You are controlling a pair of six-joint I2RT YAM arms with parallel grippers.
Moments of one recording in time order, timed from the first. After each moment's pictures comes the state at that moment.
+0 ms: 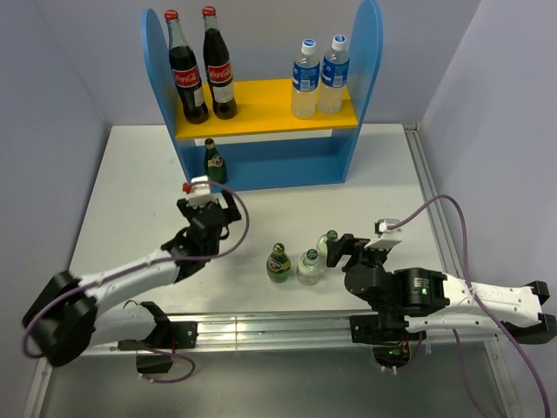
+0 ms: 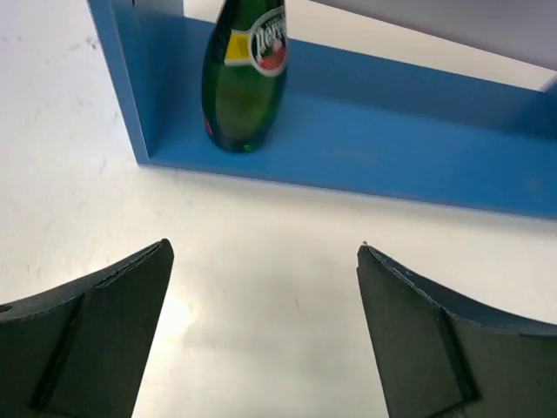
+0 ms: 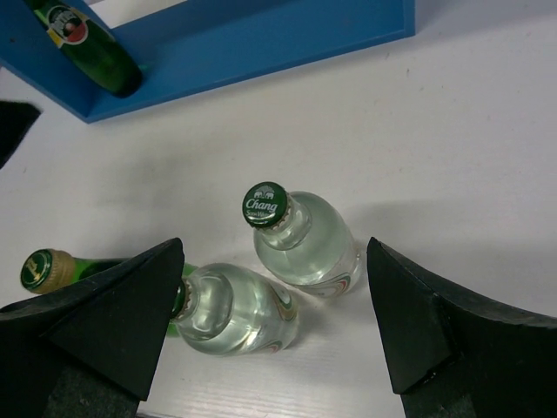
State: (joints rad) left arm -0.74 1.23 0.58 0.33 -0.79 -0.46; right arm 1.39 0.55 0.63 -0.80 1.13 1.03
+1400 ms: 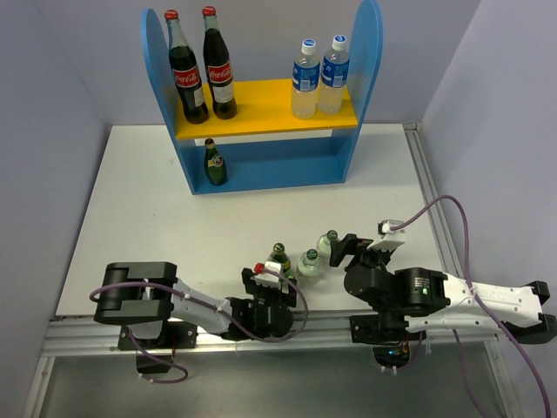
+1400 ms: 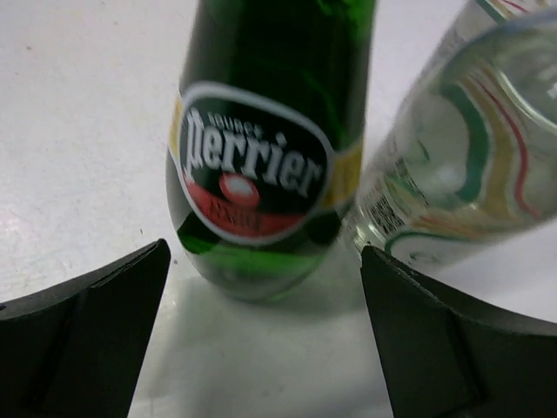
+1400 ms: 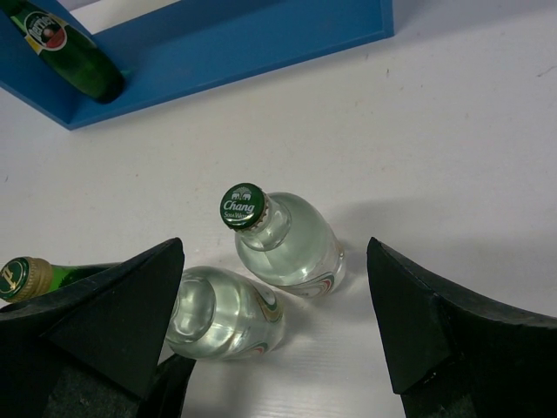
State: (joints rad) left arm -1.60 1.65 0.57 0.35 -1.15 -0.85; right arm 1.39 0.56 0.63 -0.88 1.16 1.10
